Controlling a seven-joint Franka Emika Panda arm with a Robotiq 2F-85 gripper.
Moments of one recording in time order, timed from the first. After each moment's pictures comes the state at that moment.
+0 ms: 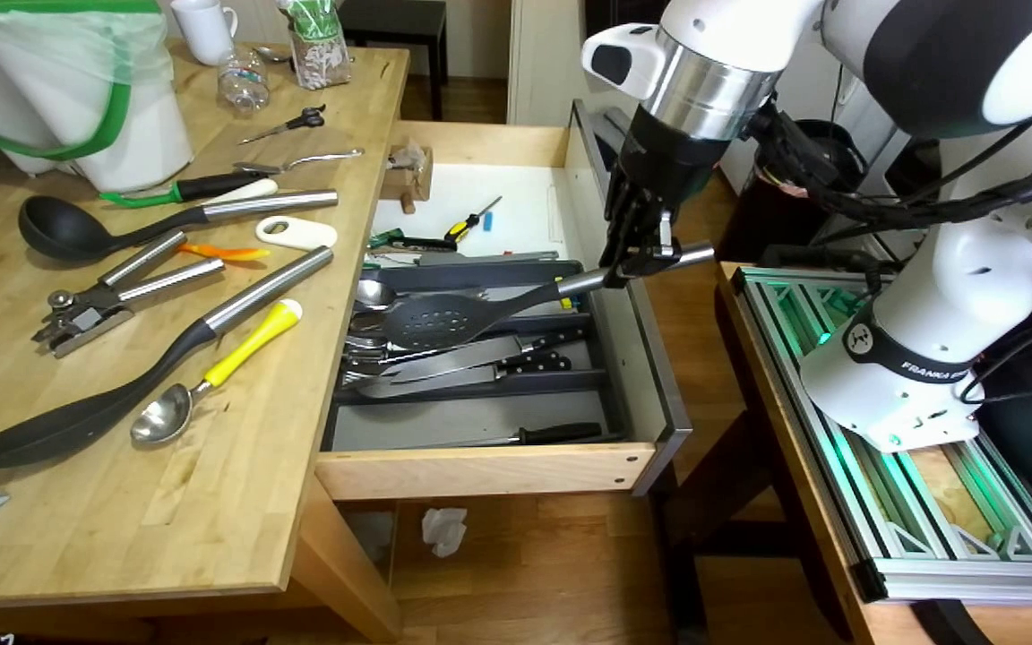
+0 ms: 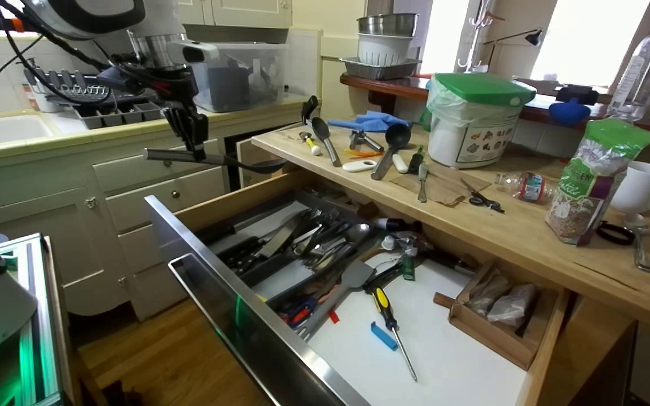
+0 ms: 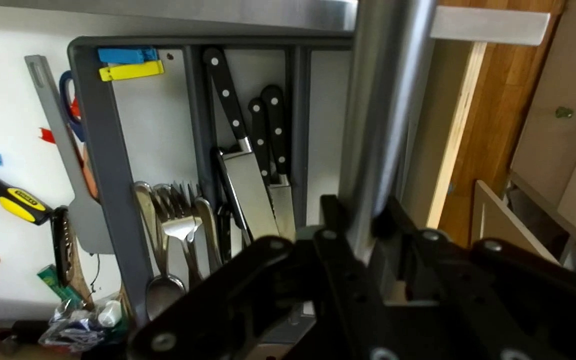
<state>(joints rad) 0.09 -0.51 -0.05 -2.77 -0.12 2.38 -0.02</state>
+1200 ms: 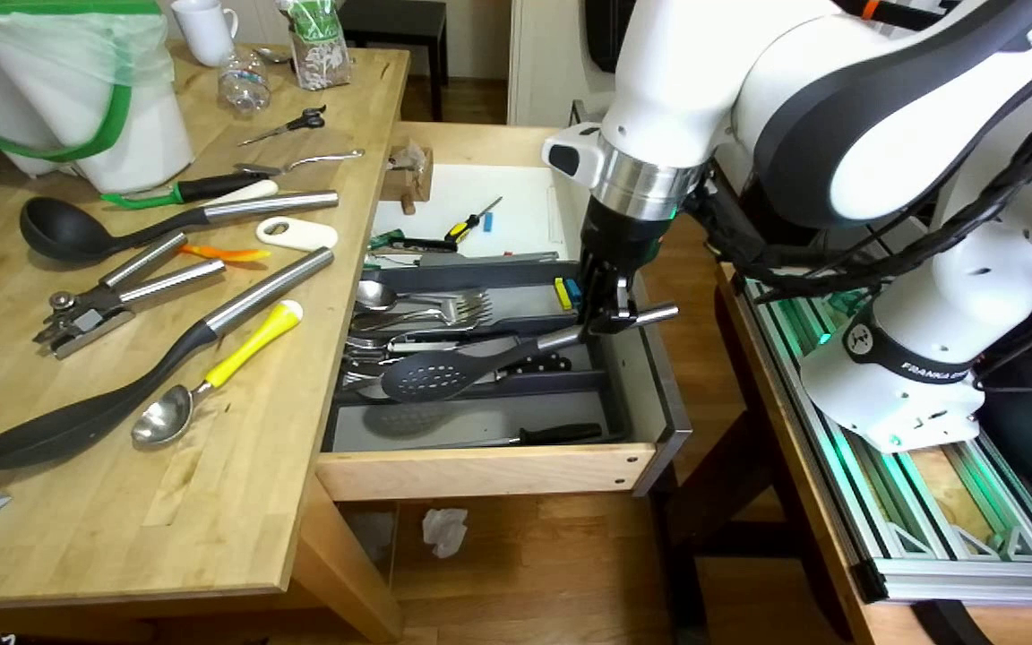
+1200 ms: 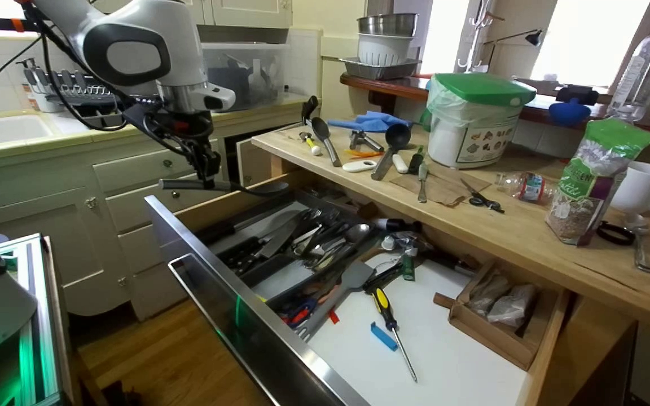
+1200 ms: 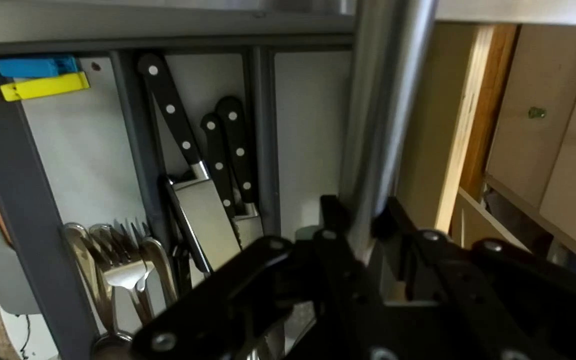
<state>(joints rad) 0.09 -0.26 -0.06 -2.77 0.04 2.60 -0.12</state>
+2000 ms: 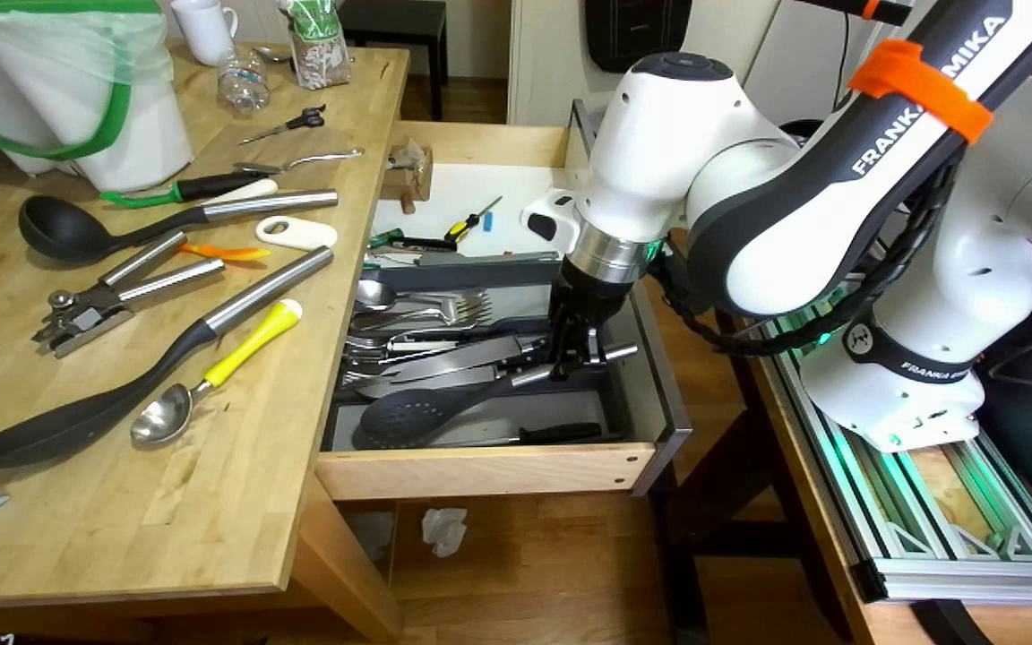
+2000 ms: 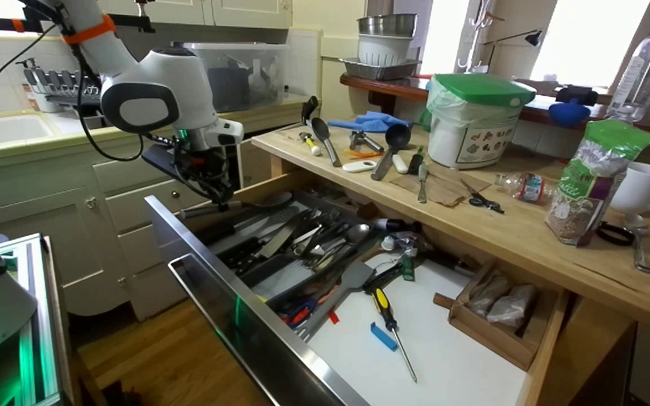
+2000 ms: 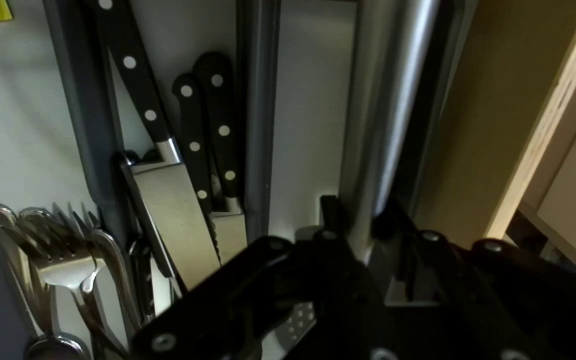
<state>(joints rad) 0.12 0.01 -0.04 -2.76 0.28 2.93 -0.41</state>
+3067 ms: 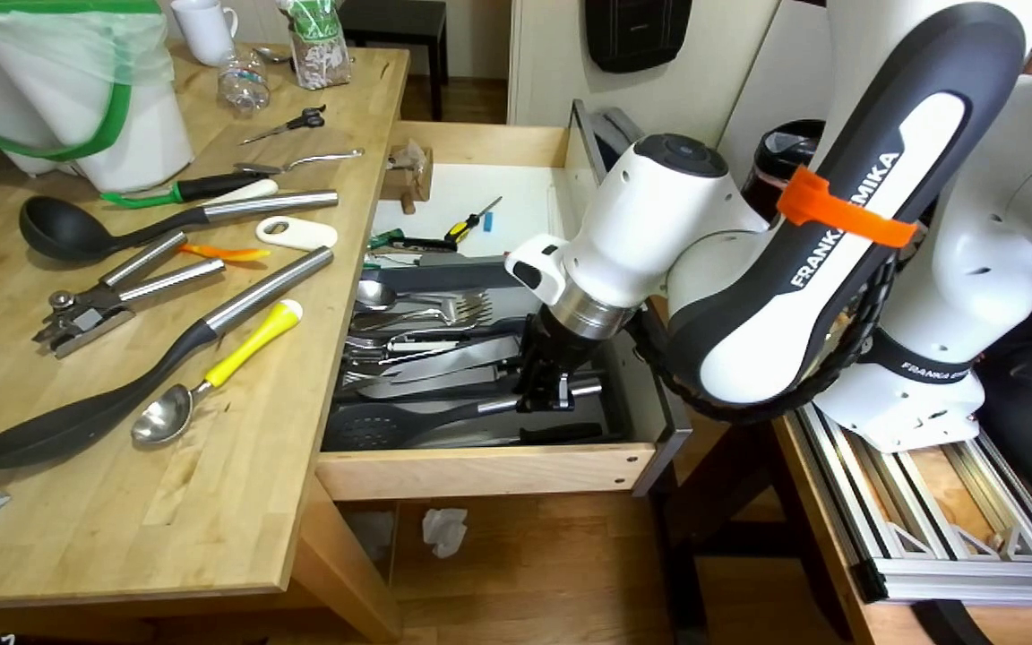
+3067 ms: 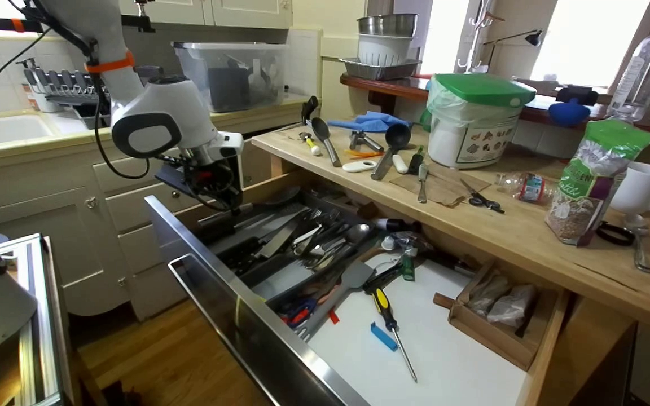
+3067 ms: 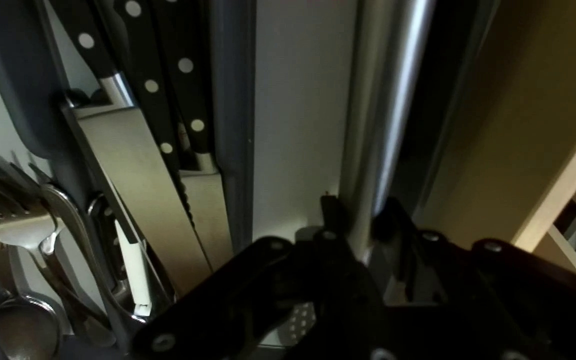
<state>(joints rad) 0.08 0.24 0.10 -2.71 0.36 3.25 -0.41</state>
